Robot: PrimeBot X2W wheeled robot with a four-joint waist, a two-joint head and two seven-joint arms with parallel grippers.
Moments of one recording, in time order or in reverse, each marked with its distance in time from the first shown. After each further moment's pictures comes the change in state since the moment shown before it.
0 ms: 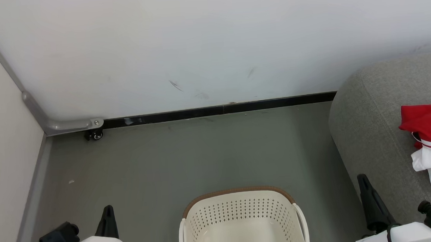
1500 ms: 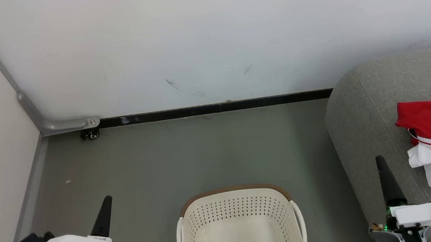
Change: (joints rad) left arm 0.001 -0.084 0.200 -0.024 -0.586 -0.222 0.145; right arm -0.086 -0.031 -0.043 0.022 0.664 0.000 0.108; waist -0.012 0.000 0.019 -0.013
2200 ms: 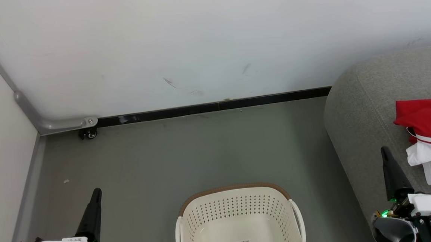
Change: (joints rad) left arm -0.002 -0.038 0.101 -0.005 -0.286 -0.115 0.070; right arm -0.042 -0.011 -0.018 0.011 0.327 0.000 0.046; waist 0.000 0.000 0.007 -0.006
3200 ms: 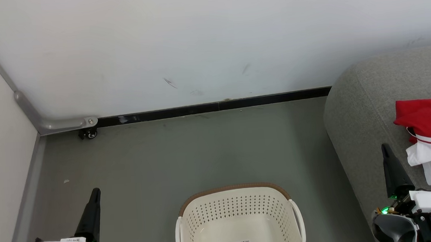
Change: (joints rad) left arm -0.004 -0.004 0.011 0.010 -0.027 -0.016 0.007; right arm -0.013 -0.002 -0.004 0.004 0.026 0.000 0.008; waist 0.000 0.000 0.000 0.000
